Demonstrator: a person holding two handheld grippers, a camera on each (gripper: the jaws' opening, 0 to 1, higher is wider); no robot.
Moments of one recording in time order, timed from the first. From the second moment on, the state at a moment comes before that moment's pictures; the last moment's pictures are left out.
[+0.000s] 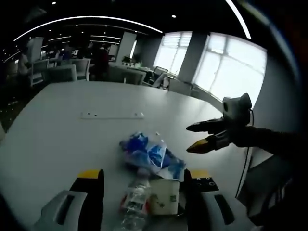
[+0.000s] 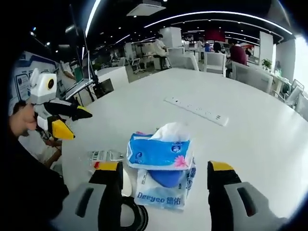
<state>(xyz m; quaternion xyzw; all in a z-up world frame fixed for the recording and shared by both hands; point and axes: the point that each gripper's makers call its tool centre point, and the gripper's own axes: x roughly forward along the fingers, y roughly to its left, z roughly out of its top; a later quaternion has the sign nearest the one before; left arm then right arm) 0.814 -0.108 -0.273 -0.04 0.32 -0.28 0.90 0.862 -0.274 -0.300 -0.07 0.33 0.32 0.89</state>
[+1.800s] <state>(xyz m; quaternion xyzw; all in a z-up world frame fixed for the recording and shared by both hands) 0.861 -0.162 -0.349 -0.12 0.36 -0.24 0.89 0.935 -0.281 -0.359 -0.07 0.37 0.30 0.88</state>
